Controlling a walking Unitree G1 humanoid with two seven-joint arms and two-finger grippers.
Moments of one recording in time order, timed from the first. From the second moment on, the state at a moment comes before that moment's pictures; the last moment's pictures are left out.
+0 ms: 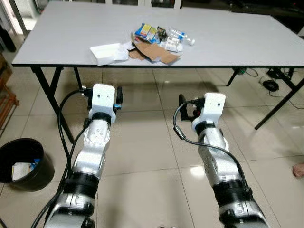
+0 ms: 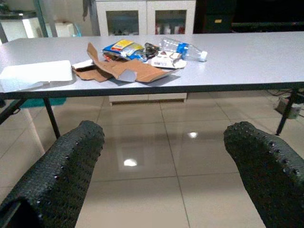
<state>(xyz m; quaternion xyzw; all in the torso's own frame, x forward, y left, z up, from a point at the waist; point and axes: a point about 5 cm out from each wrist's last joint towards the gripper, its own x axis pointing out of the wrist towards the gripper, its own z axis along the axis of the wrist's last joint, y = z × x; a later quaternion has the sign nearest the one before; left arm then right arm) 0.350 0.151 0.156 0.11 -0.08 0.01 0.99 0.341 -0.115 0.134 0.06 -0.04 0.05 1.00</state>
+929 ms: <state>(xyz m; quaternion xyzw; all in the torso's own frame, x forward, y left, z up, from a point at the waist) 0.351 0.157 0.164 0.13 -0.09 0.02 0.99 0.343 -0.099 0.140 0.07 -0.04 0.07 0.99</state>
